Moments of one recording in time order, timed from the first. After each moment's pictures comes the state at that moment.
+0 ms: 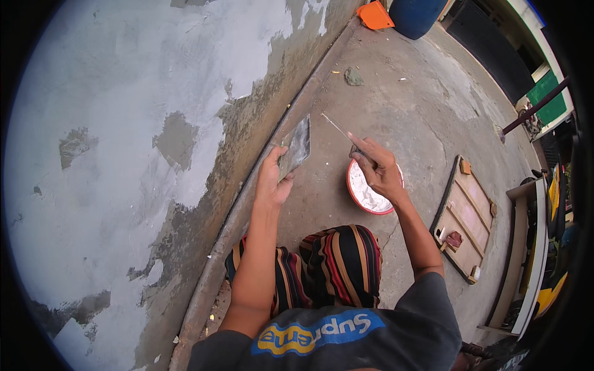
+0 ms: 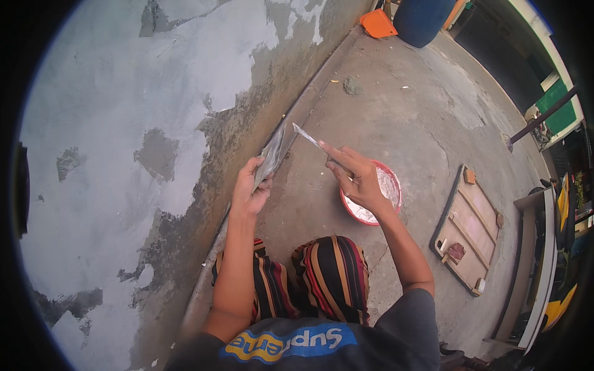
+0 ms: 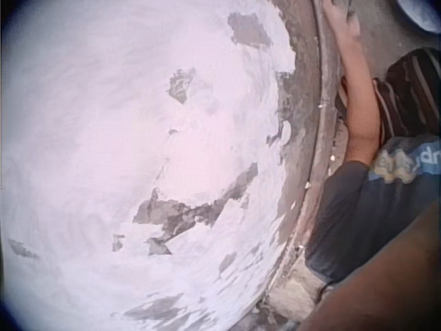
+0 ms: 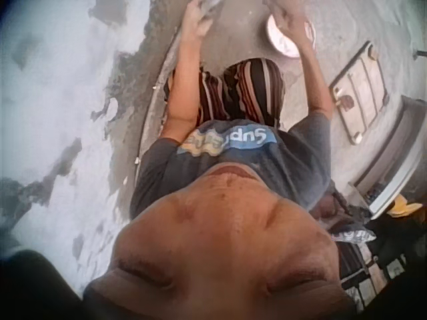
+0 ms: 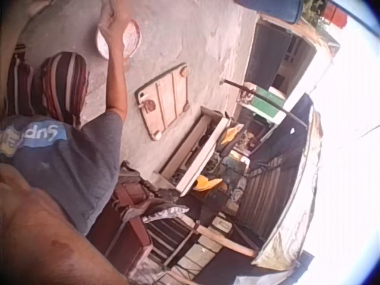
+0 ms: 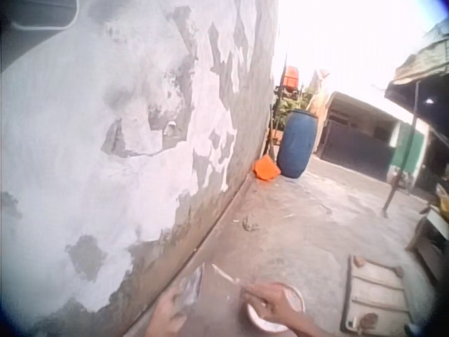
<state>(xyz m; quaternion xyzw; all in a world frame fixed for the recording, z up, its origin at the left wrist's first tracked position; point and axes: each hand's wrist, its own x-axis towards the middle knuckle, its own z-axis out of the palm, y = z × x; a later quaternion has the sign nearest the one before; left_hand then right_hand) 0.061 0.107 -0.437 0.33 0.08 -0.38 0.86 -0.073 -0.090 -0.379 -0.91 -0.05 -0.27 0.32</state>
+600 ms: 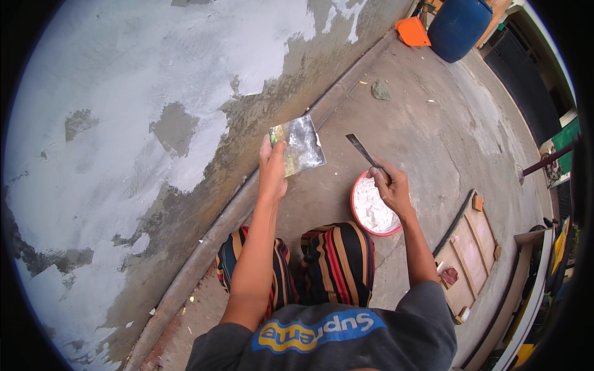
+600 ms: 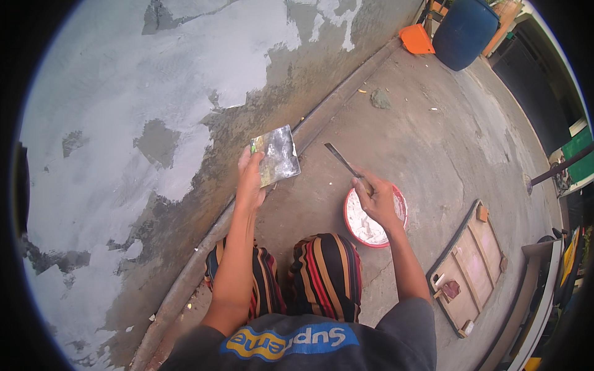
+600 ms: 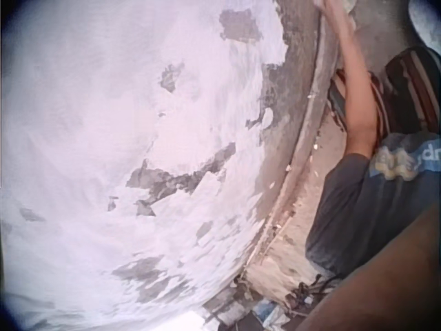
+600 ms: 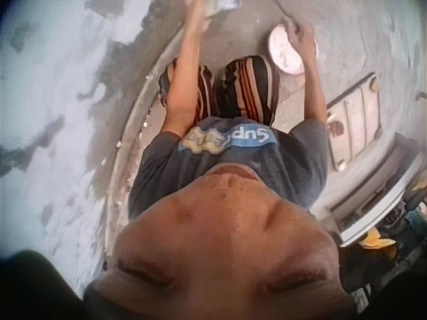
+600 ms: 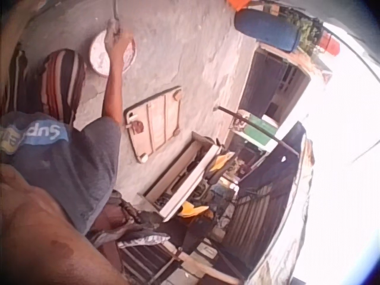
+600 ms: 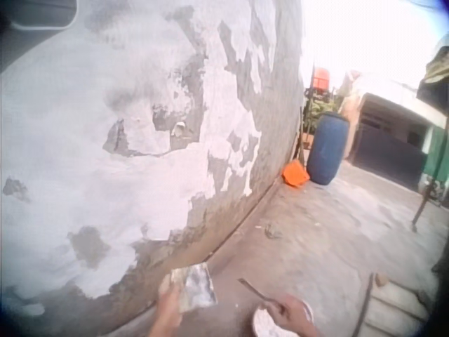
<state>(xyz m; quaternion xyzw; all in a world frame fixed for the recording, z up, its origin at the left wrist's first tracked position) 0.058 0.069 -0.438 0.48 0.00 -0.14 0.86 -0.087 -0.168 -0.427 -0.92 0.03 -0.18 0.35</state>
